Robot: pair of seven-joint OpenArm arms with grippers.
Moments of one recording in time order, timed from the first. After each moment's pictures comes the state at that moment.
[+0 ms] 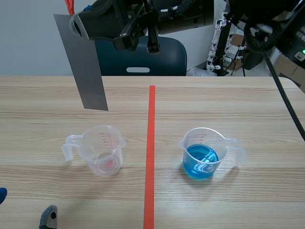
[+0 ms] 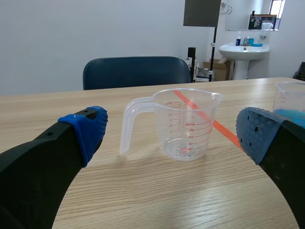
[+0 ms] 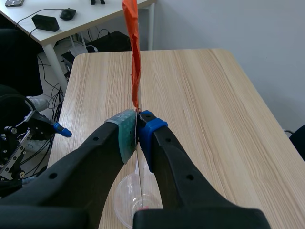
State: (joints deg) left arm 31.0 -12.7 0.0 54.0 5.1 -13.3 -87.2; right arm 36.2 25.7 -41.7 97.9 54.8 39.1 -29.1
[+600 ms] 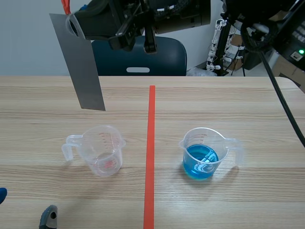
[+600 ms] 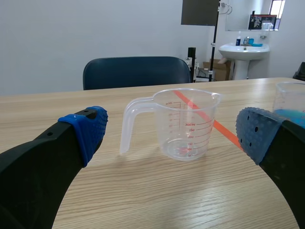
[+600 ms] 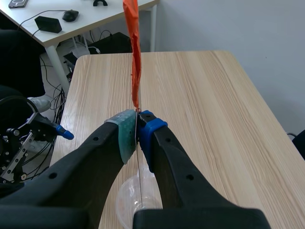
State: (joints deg) left arm 31.0 -12.7 0.0 54.0 5.1 -13.3 -87.2; right arm 36.2 24.7 -41.7 97.9 54.8 39.1 -29.5
